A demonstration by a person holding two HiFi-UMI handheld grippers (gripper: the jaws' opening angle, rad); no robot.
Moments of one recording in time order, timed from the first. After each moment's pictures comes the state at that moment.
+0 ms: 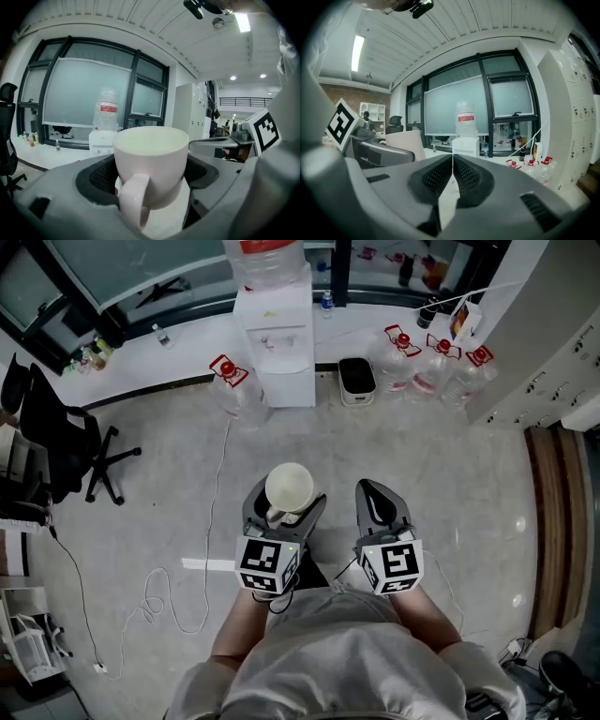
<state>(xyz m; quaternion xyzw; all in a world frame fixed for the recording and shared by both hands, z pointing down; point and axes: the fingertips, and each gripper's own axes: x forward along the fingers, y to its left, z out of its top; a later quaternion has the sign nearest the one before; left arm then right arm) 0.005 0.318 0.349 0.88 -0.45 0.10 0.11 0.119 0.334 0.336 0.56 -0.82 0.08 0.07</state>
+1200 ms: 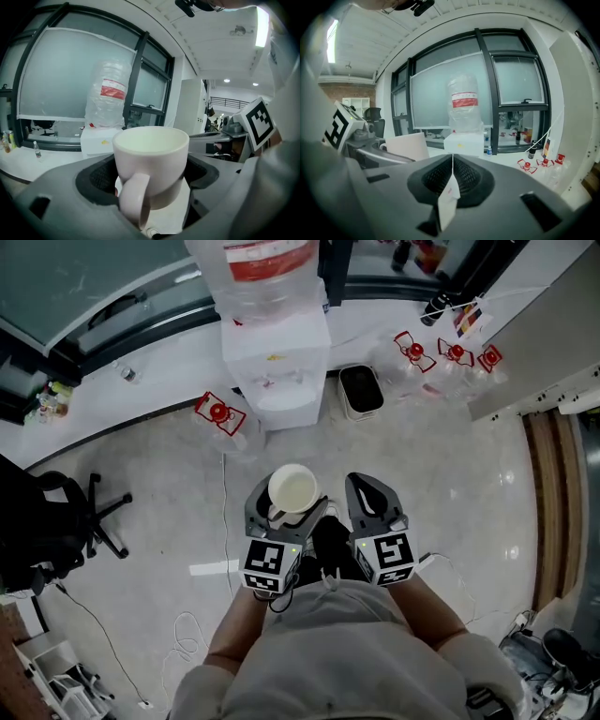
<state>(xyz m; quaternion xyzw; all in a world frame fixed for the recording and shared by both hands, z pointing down) -0.066 0.018 0.389 0.91 -0.35 0.13 0.14 0.022 0.030 0.370 0.59 -0.79 0.13 0.12</state>
